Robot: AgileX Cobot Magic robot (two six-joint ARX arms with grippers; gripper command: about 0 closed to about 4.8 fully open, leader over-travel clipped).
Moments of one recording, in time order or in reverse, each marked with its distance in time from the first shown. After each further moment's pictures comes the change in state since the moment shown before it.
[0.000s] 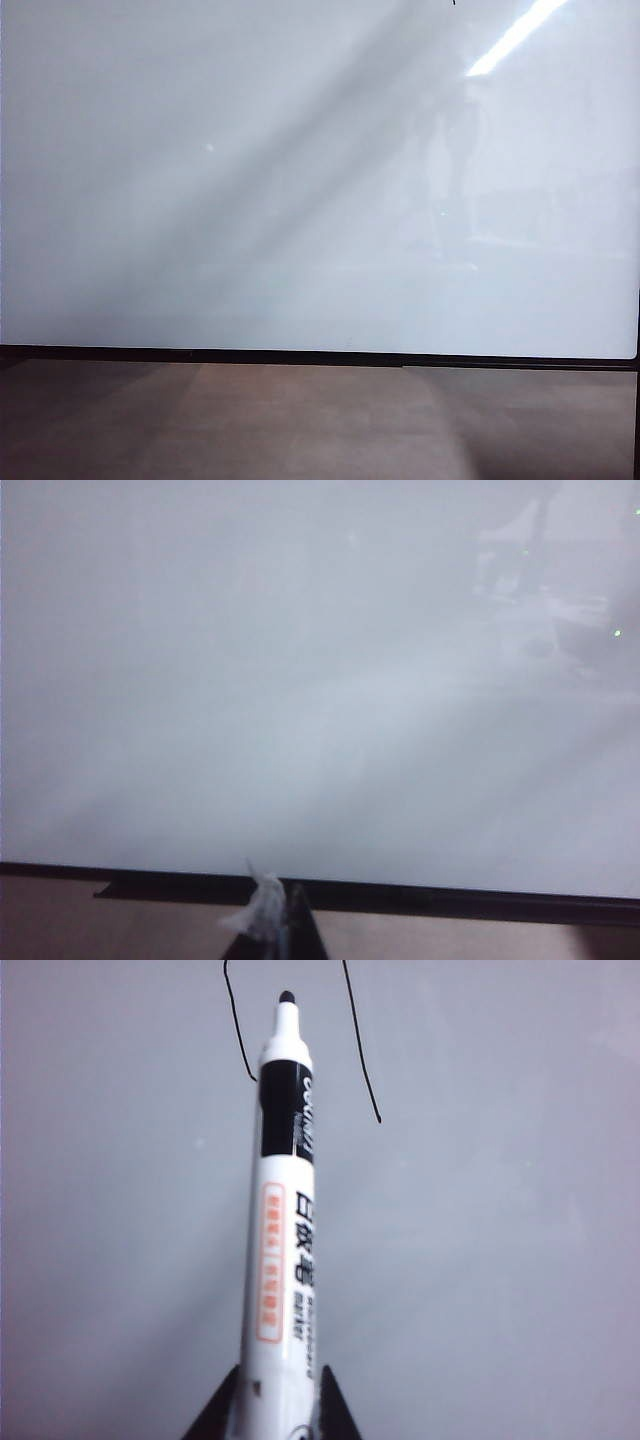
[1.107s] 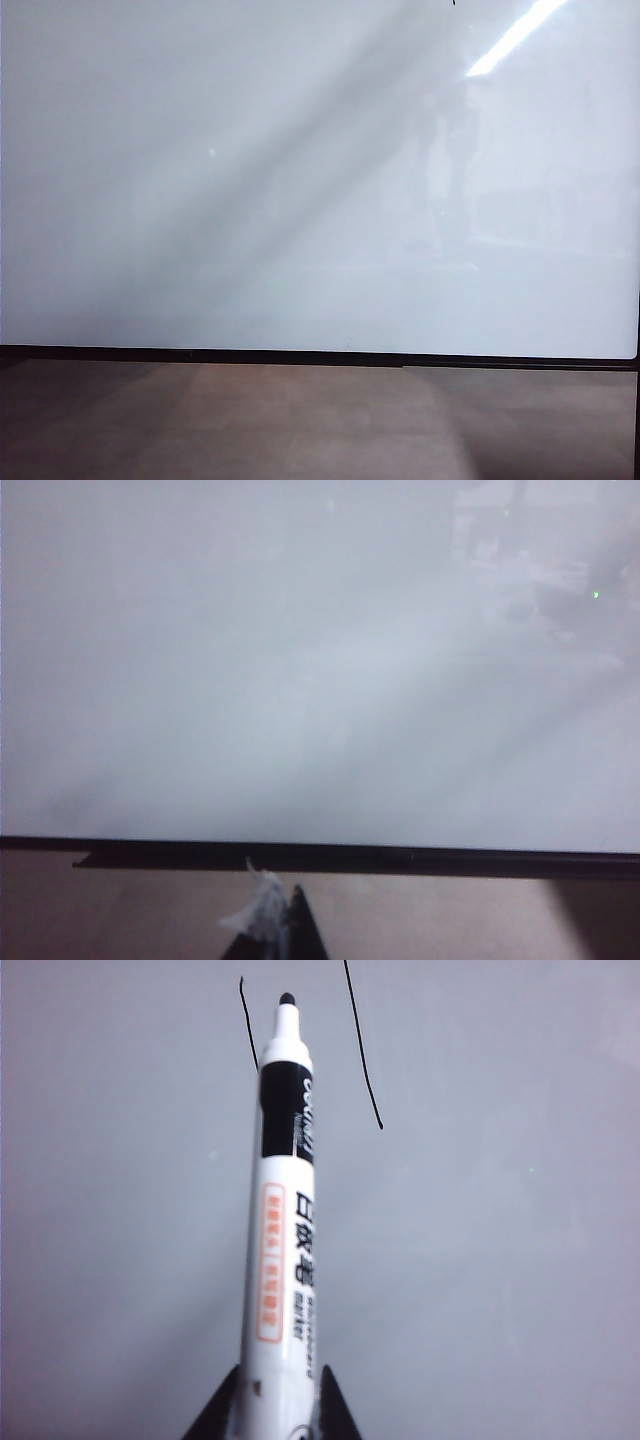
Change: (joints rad) left arm 0.000 -0.045 0.000 -0.103 0.040 0.000; right arm 0.000 -0.086 -0.026 -0.041 -0.015 0.001
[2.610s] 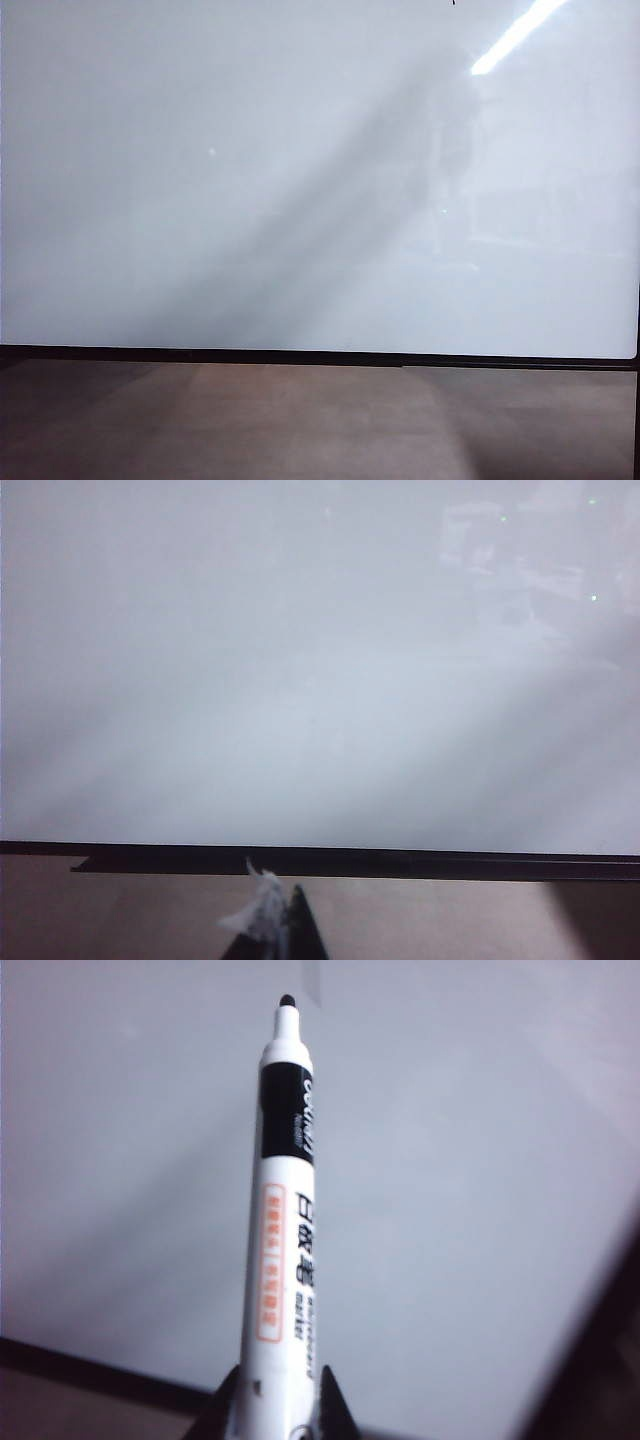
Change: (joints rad) left arm 0.000 -0.010 0.000 -0.006 0.001 0.000; right arm -0.130 -0.243 -0.200 -0.190 -0.009 -0.254
